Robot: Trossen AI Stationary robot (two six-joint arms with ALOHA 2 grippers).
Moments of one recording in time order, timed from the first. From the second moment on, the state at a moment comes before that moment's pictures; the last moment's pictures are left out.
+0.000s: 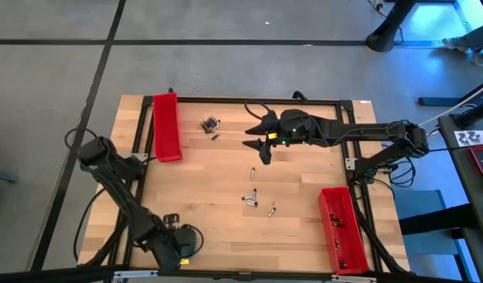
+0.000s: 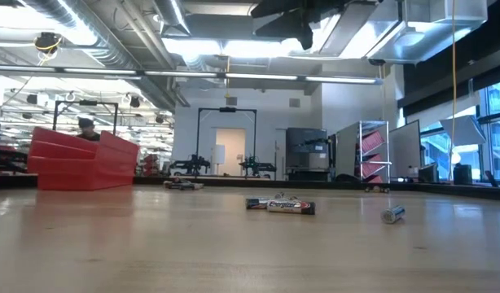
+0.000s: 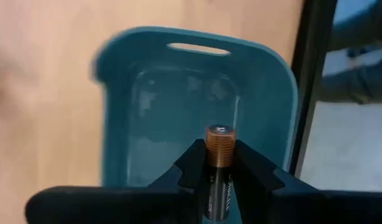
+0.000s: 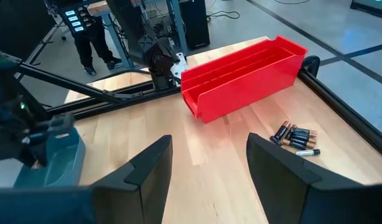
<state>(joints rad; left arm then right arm) -0.91 1.71 1.15 -0.72 -0.11 -1.04 -0.09 1.44 1.21 -0.12 -0.02 0.20</state>
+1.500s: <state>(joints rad) 0.32 1.51 1.16 -0.73 -0.18 -0.41 -0.09 1.36 1.21 -0.45 -0.13 0.40</state>
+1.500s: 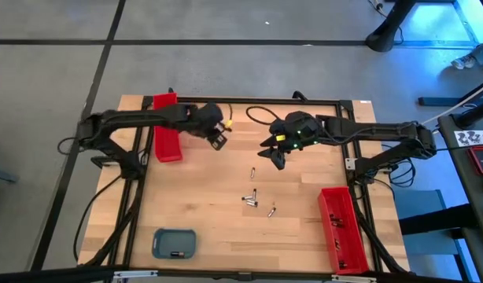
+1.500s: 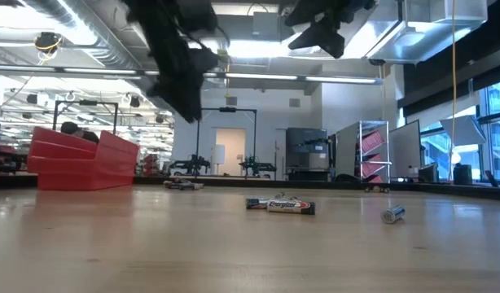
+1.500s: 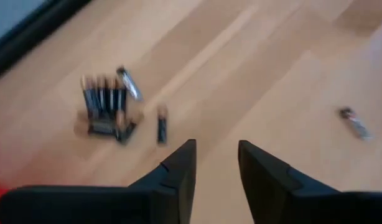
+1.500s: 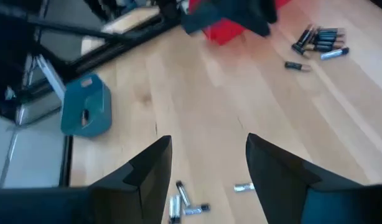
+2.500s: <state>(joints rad) 0.49 1.89 1.14 -0.67 -0.03 -0.24 -0.08 1.33 1.21 -0.41 0.04 0.65</state>
